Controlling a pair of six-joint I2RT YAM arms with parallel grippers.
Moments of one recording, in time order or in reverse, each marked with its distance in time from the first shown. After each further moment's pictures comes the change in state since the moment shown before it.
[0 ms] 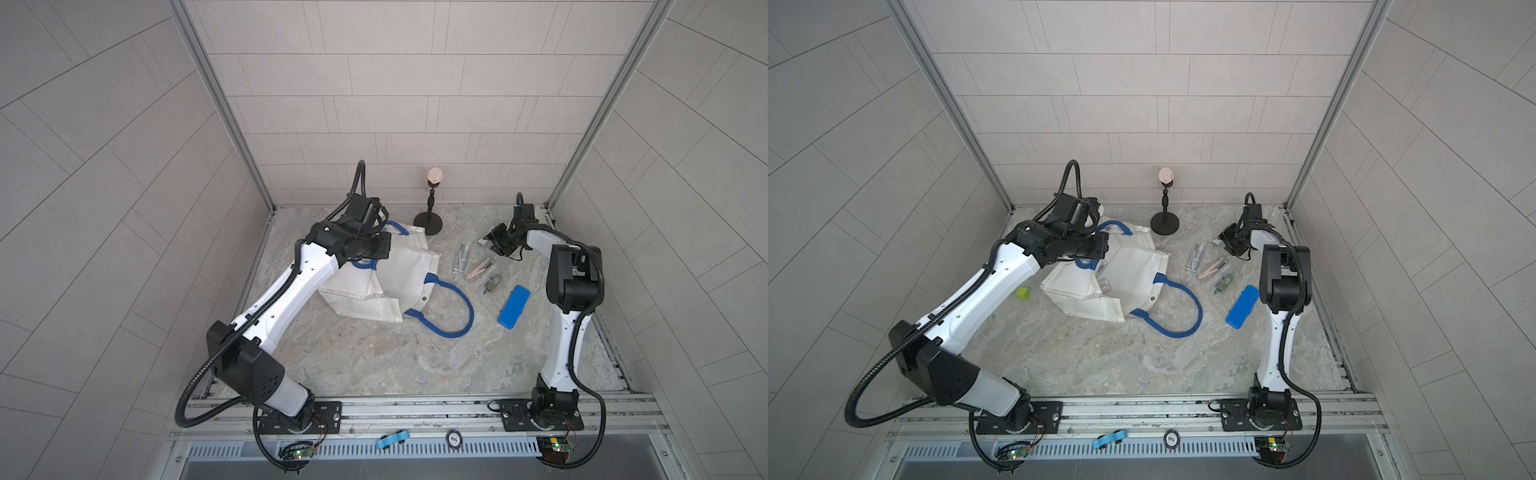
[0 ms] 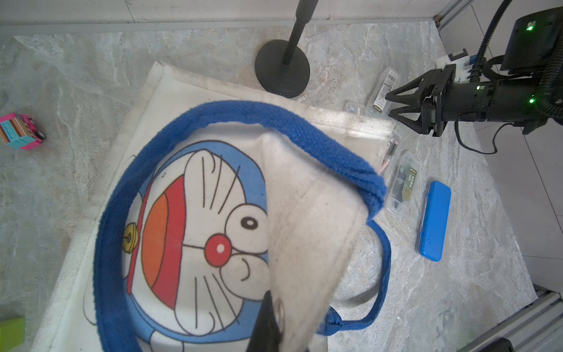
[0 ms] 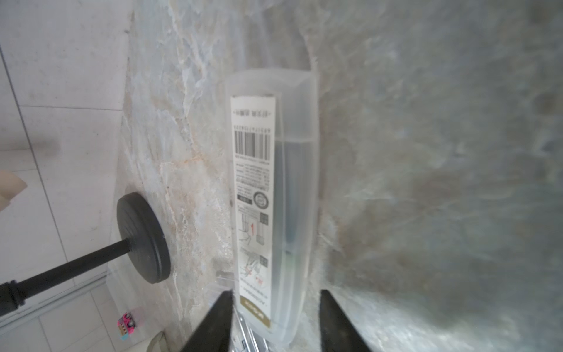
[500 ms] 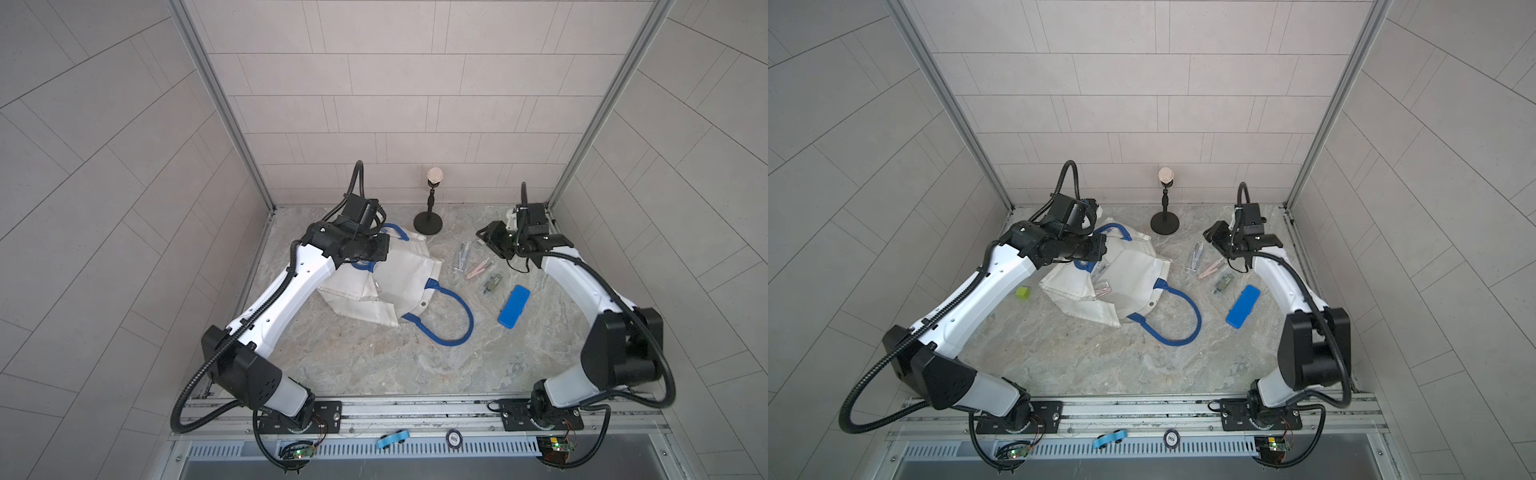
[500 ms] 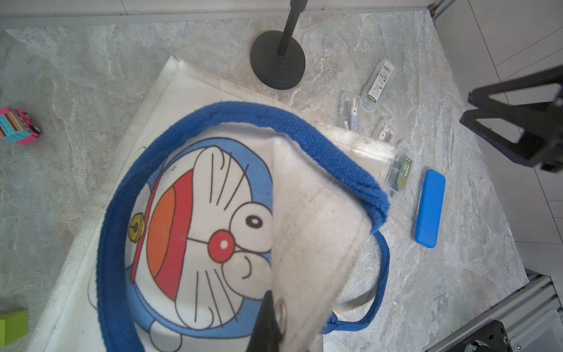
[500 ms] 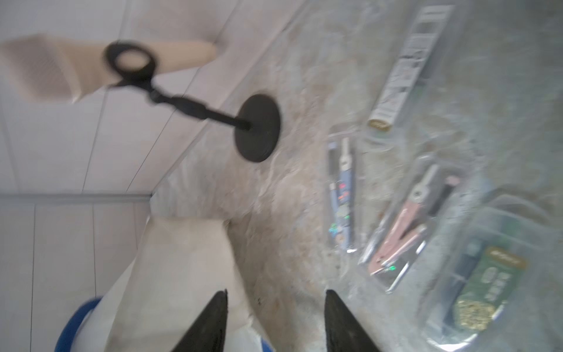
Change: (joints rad) left arm 0.000 -0.022 0.002 -0.044 0.024 0.019; right arm 0.284 -0.745 -0.411 -0.015 0.060 -0.013
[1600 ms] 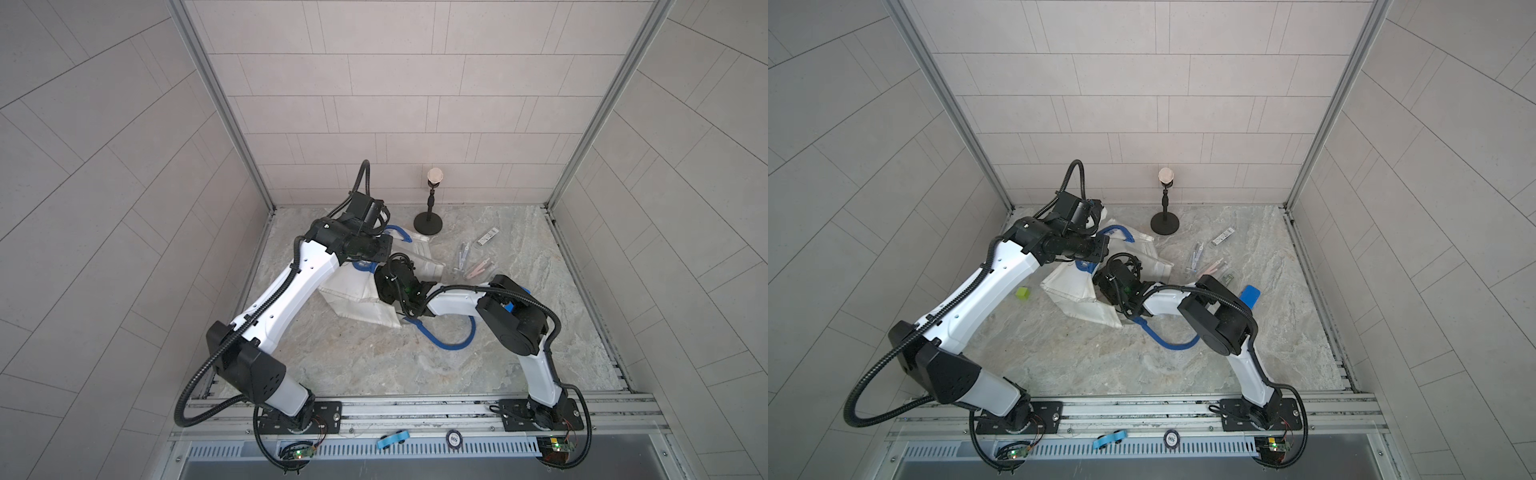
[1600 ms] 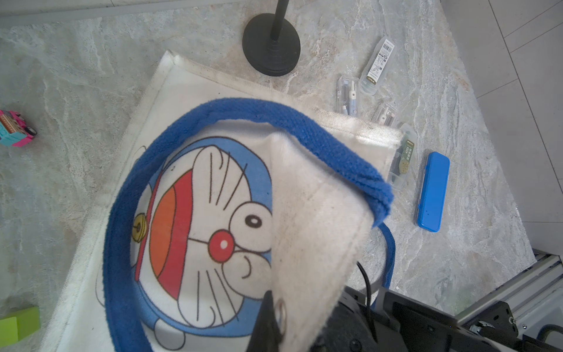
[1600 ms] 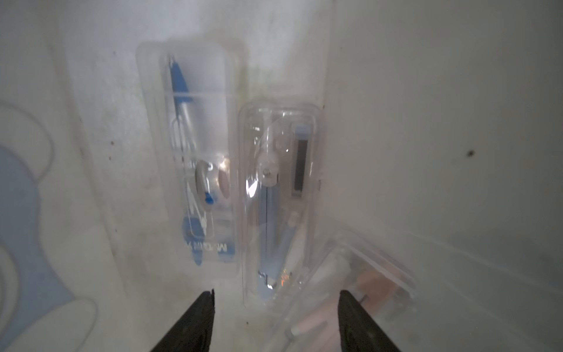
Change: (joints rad) left arm -0.021 0.037 0.061 -0.064 0.002 0.035; right arm 0.695 0.669 0.110 0.734 0.387 0.714
